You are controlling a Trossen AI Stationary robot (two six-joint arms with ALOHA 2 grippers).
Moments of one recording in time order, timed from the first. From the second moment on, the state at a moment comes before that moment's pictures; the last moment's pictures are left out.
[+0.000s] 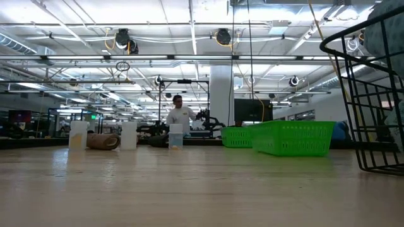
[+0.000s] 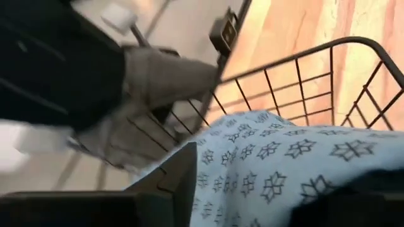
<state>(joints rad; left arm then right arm) -0.39 1.17 1.52 -0.75 -0.47 -0.11 0.80 0.87 0.69 -0.37 -0.01 0.64</state>
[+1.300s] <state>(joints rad) -0.39 1.17 1.52 -0.75 -0.47 -0.08 0.79 0.54 0.54 -0.57 0.63 0.41</state>
